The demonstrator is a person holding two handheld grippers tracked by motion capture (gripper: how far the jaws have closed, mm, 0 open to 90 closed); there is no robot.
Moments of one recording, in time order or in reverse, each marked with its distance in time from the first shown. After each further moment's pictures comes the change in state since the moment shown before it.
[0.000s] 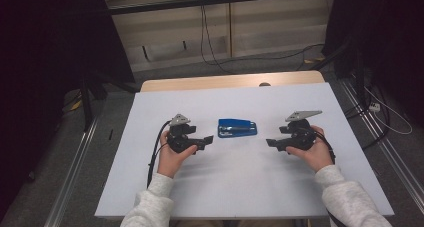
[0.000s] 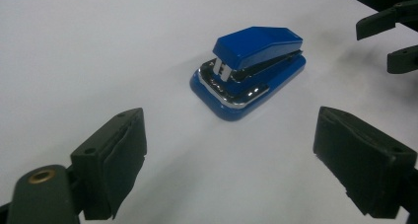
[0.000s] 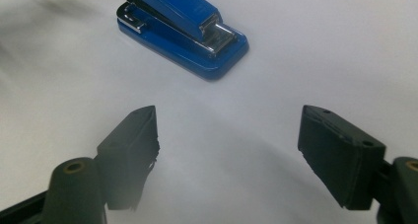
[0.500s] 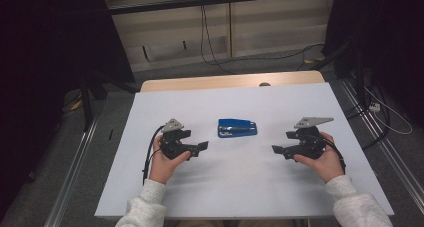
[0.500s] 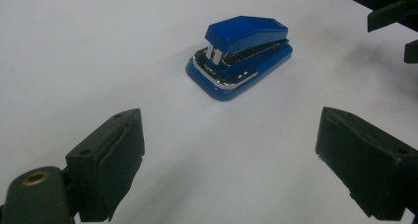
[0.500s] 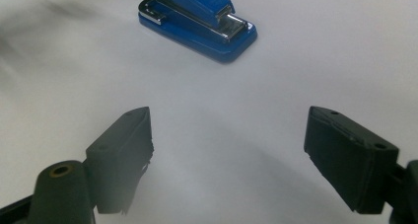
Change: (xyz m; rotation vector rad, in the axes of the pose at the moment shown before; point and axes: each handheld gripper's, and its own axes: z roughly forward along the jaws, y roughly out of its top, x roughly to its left) left arm -0.002 -0.012 -0.025 -0.004 -0.008 0.013; right arm 0.011 -0.016 -0.027 -0.025 0.006 -0.003
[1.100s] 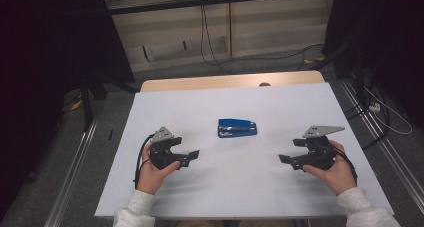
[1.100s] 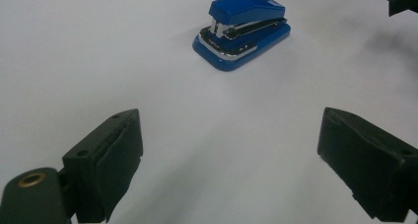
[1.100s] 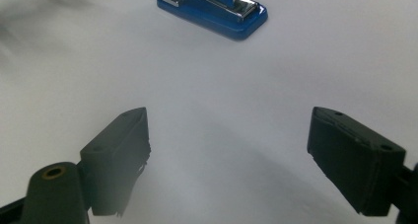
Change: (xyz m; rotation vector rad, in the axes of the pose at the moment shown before) left arm -0.002 -0.019 -0.031 0.006 0.020 0.030; right arm 0.009 -0.018 -0.025 0.003 0.014 -0.010
